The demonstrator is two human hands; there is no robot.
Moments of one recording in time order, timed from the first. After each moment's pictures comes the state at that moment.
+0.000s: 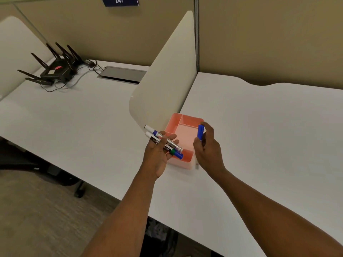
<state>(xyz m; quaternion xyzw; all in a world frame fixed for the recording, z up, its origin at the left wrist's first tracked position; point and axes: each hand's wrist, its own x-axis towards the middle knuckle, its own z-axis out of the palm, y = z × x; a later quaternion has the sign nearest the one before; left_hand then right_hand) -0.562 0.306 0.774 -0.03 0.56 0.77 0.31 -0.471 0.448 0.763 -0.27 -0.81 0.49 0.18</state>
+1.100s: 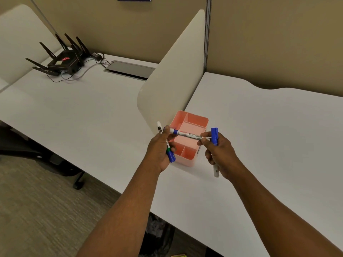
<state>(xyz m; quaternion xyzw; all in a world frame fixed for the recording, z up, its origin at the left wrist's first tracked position) -0.558 0.312 0.790 -0.18 0.56 0.75 0.31 -0.449 0.464 0.793 -0.29 -0.65 0.69 0.06</state>
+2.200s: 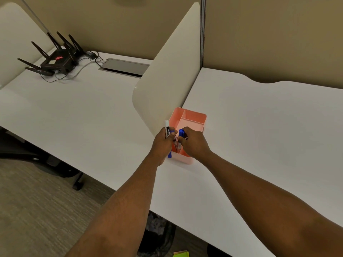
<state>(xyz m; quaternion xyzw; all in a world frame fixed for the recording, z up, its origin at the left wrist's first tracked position) -0.577 0.326 0.754 0.05 0.83 0.50 0.24 -0.517 0.433 0.763 -0.23 -0.89 0.40 -0.03</state>
